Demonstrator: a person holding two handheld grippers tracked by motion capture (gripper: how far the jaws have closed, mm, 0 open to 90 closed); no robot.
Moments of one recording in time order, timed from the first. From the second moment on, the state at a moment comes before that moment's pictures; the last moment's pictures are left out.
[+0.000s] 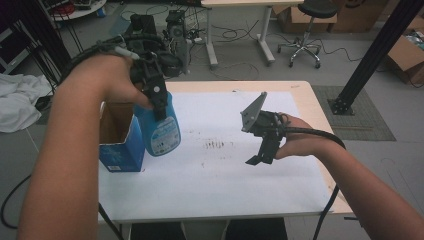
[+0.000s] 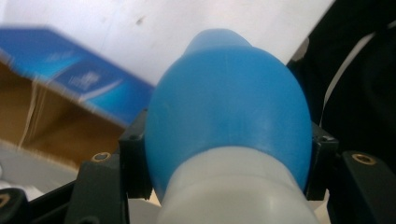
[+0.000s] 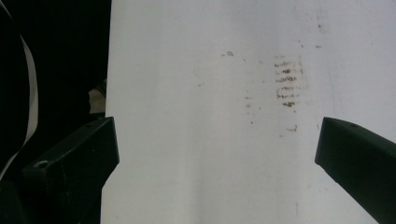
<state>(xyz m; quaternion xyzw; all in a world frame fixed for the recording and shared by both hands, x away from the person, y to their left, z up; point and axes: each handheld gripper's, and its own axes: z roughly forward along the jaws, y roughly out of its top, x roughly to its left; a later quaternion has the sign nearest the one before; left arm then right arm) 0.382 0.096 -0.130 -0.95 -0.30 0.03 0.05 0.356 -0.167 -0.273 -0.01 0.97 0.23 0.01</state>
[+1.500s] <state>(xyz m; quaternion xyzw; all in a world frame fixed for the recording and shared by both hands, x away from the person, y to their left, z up) 0.417 0.221 -0.099 -0.74 -0.68 -0.02 0.03 0.336 -0.187 -0.258 -0.03 0.99 0.13 0.03</state>
